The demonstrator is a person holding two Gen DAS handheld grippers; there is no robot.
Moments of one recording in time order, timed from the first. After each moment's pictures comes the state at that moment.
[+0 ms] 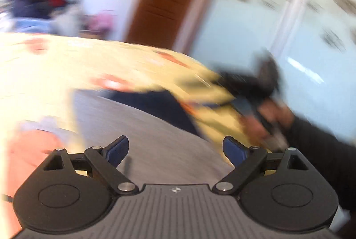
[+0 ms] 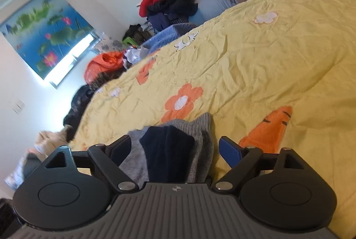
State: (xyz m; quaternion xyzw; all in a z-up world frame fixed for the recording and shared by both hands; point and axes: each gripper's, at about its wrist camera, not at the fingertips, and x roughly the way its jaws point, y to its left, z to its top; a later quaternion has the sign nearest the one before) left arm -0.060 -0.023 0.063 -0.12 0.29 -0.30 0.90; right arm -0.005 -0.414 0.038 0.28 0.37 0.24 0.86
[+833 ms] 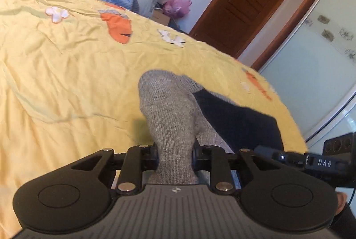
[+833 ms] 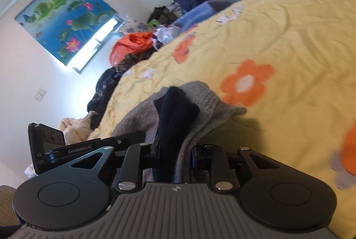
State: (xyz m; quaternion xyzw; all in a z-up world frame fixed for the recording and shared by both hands) left arm 0.080 0.051 0.047 -0.19 0.38 -0.17 0.89; right arm 0.041 -0.298 0.041 0.29 0.37 0.32 0.83
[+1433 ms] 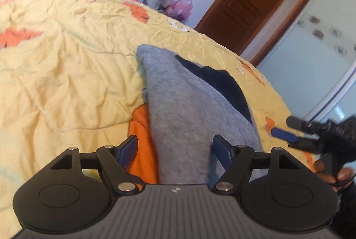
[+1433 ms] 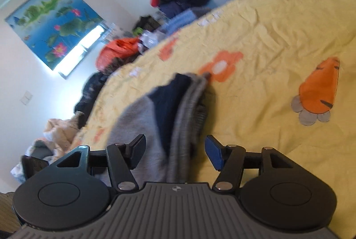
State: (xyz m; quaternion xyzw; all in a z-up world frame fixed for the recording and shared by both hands) left arm -0.056 0.075 0.018 -0.19 0.35 -0.18 0.90; right arm -0.057 -0.323 0.043 0.28 0.35 0.30 0.84
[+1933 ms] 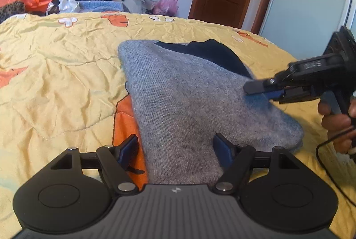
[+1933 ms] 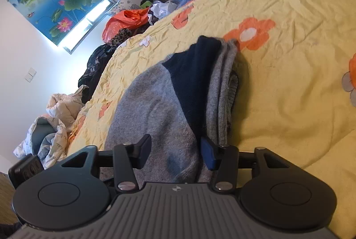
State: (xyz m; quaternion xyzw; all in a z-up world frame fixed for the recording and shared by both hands) left arm -0.071 0.031 0.006 -0.03 0.34 -0.18 0.92; right arm -0.021 -0.278 0.015 0.26 0.42 0.31 0.81
